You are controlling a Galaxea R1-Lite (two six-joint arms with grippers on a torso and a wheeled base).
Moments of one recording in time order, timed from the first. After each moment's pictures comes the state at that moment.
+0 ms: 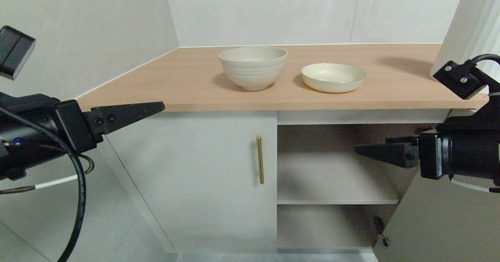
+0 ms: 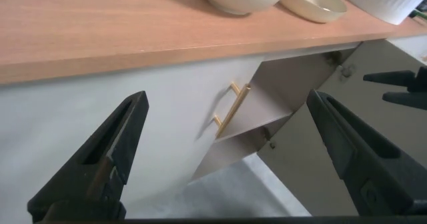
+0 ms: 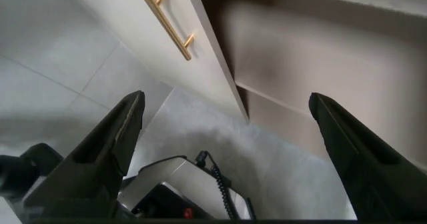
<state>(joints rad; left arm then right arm) -0.23 1.20 -0.83 -0.26 -0.37 -0.28 0.55 1.31 -0.96 0.03 0.11 0.19</state>
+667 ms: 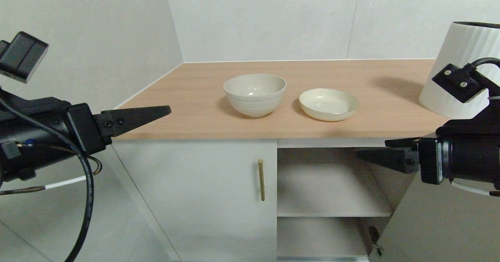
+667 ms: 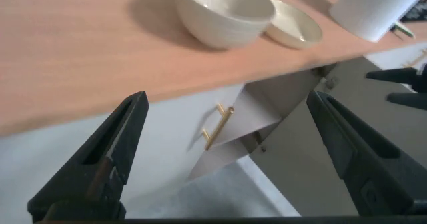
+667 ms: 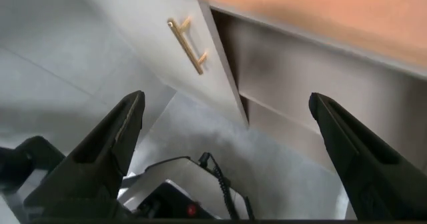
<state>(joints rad) -0.24 1.23 -0.83 -0.26 -0.37 -0.28 0.55 1.31 -0.95 0.03 0.11 0.17</state>
